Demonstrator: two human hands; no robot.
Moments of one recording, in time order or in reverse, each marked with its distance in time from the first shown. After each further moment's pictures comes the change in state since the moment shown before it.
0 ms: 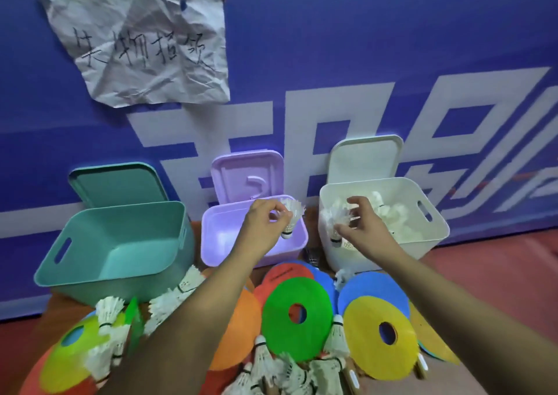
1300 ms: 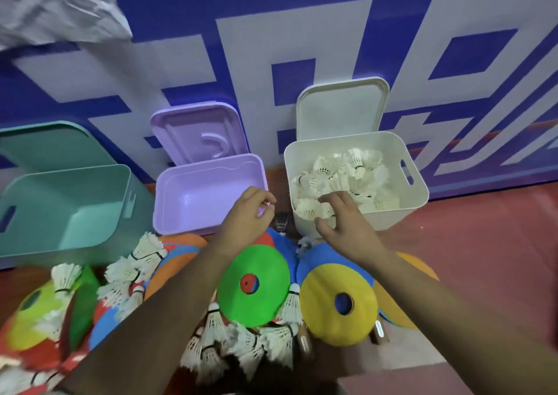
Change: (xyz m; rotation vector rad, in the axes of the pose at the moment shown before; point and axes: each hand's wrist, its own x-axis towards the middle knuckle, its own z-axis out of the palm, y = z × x) left_hand 0.012 -0.025 0.122 0.260 -0.141 0.095; right_hand 0.025 0.122 -0.038 -0.263 -0.150 -0.242
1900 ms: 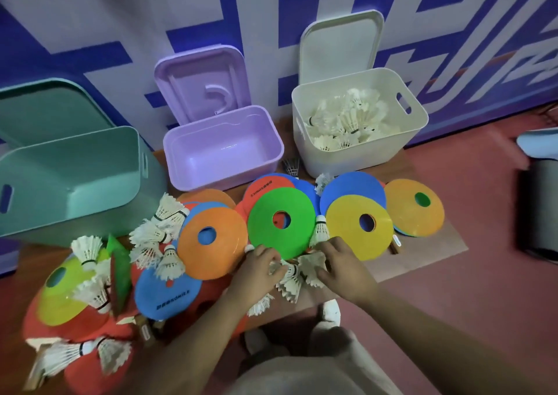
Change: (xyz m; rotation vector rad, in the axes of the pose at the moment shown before) left_hand -0.225 -0.107 0.020 0.080 -0.422 -0.070; right_hand -0.187 -0.055 0.165 -0.136 -0.268 0.279
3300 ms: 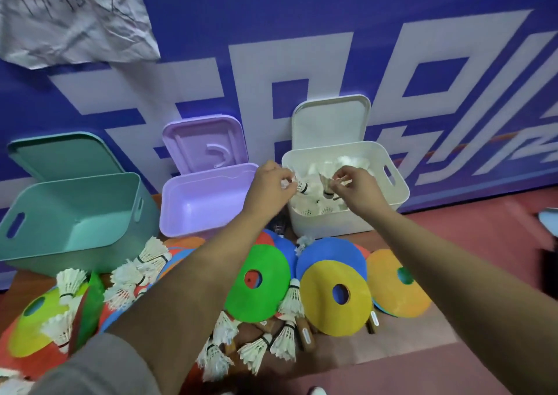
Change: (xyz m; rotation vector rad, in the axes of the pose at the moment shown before) left_hand 0.196 0.172 -0.141 -0.022 0.556 0.133; right_hand 0.144 0.011 -0.259 0.241 0.430 -0.063
